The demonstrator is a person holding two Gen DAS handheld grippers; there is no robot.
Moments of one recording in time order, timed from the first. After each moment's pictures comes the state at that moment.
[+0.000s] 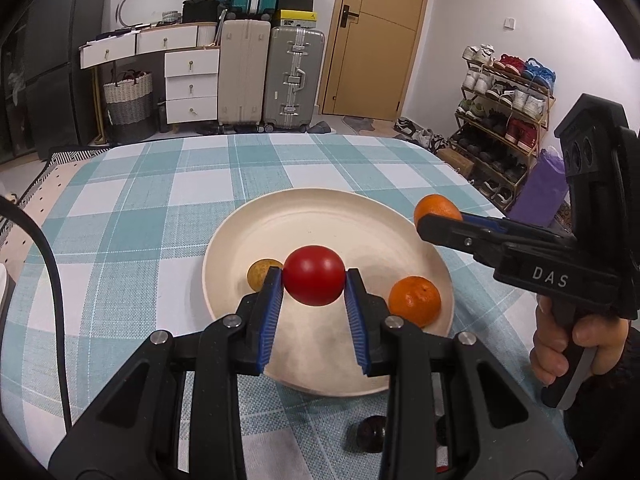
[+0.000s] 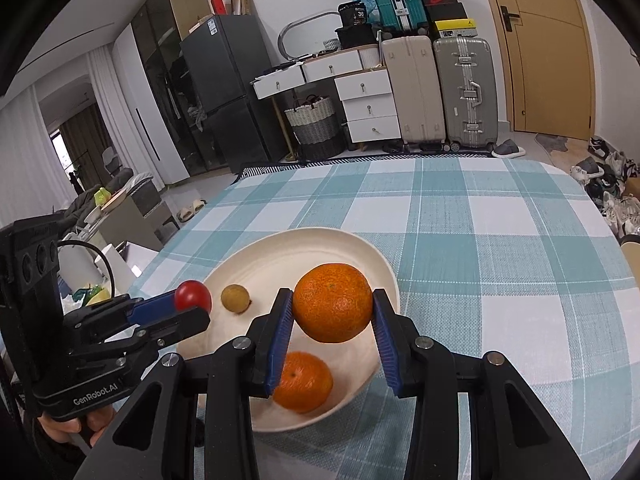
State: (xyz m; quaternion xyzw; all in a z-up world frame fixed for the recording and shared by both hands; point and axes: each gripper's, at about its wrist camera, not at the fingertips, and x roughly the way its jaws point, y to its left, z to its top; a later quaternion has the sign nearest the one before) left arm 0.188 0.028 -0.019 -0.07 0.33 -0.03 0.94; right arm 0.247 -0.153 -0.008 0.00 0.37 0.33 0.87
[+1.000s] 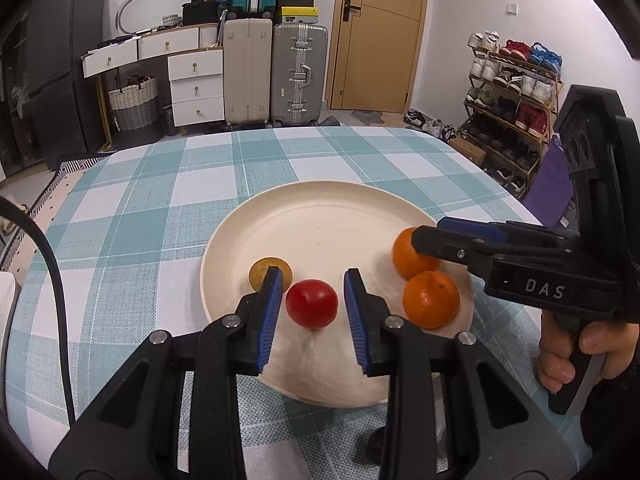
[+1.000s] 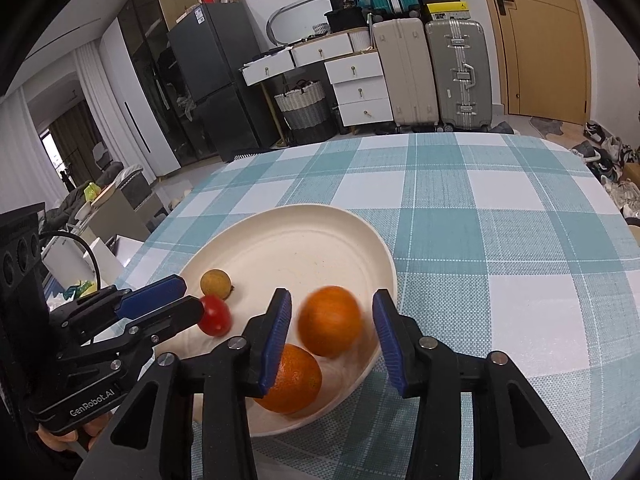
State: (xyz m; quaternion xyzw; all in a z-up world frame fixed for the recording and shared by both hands) left arm 0.200 0.023 -0.032 -0.05 0.34 -0.01 0.94; right arm 0.255 -0.148 -0.029 0.00 0.39 0.32 0.86
